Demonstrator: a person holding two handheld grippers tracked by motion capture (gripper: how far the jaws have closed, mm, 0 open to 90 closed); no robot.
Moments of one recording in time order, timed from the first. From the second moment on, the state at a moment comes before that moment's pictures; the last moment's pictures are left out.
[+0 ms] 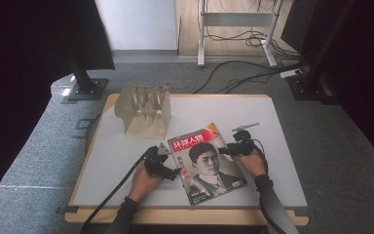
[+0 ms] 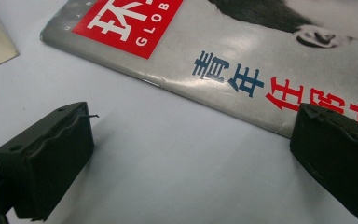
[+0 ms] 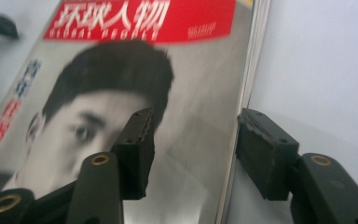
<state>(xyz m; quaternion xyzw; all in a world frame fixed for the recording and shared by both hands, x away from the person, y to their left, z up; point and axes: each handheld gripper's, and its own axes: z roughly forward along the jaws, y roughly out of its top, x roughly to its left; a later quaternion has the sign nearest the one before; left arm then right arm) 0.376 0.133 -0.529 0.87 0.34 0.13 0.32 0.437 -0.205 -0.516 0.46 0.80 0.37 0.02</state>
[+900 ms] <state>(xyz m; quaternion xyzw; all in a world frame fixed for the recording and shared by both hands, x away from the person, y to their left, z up) 0.376 0.134 -0.529 0.87 0.34 0.13 0.33 0.452 -0.184 -0.491 0.40 0.84 0.35 0.06</state>
